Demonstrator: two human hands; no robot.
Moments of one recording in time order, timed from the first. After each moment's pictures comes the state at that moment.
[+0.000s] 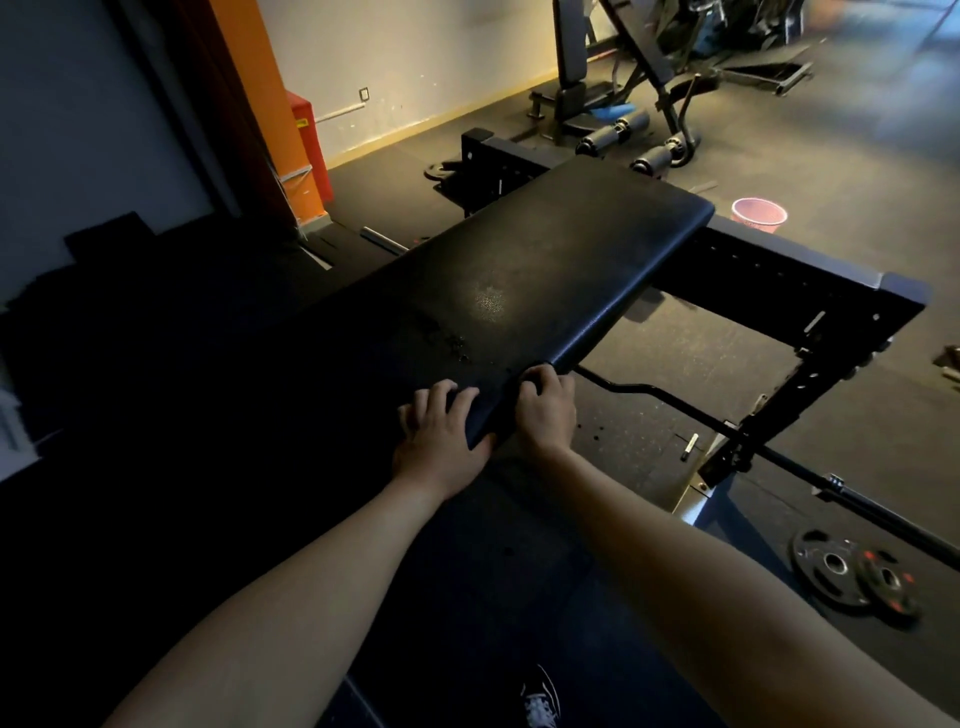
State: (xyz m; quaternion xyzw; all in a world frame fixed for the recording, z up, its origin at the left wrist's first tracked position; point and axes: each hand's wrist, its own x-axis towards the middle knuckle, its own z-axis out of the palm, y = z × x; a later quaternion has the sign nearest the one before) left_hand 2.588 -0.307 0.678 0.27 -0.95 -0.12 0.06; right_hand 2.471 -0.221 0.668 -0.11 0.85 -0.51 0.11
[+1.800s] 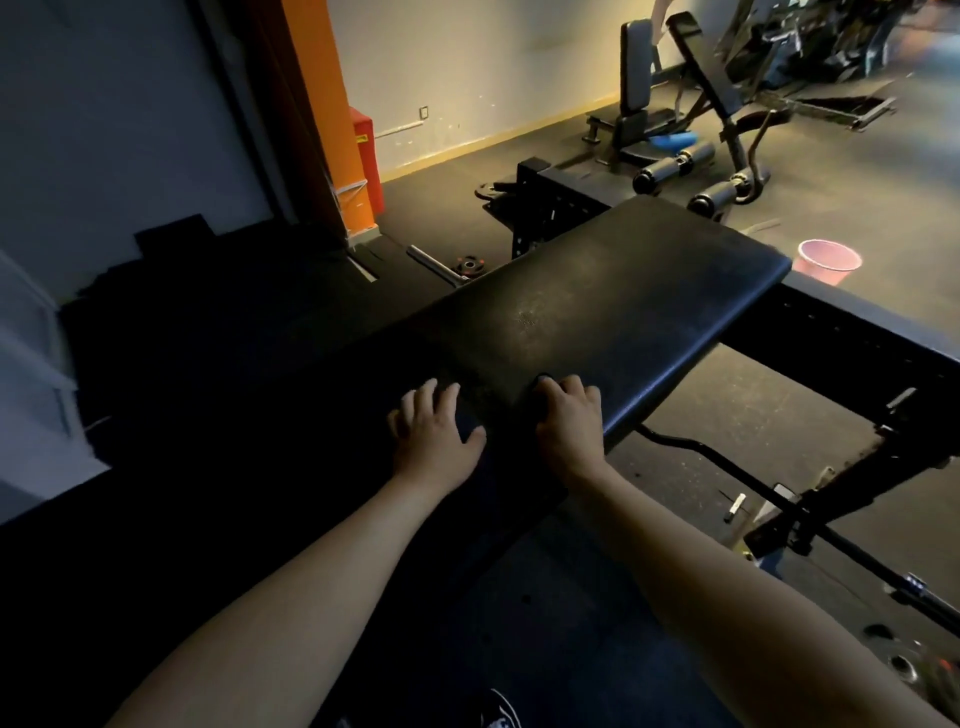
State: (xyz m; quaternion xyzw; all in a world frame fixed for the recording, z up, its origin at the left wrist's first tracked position) left_hand 2.551 -0.386 0.704 0.37 -0.91 -0.18 0.05; right_hand 2.408 -0.262 0.692 -0.38 0.89 -0.25 0.04
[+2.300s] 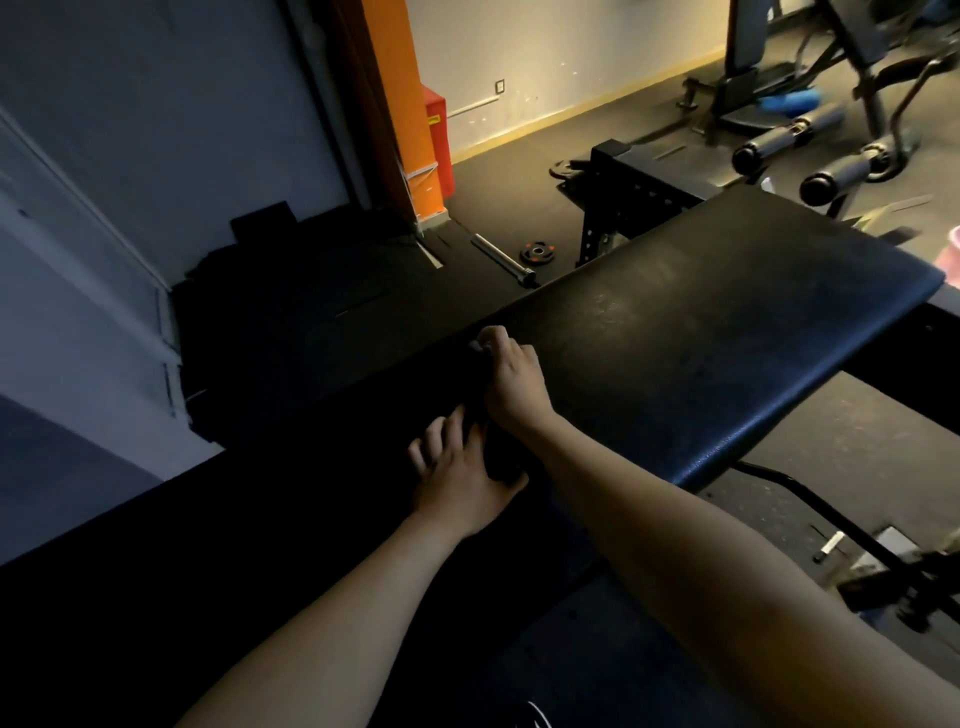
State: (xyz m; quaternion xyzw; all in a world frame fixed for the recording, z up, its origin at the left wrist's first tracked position) left_hand 2.526 -0.411 0.694 0.42 -0.90 -0.14 -0.03; right_hand 2.384 -0.416 0.711 -0.51 0.78 -0.35 0.10
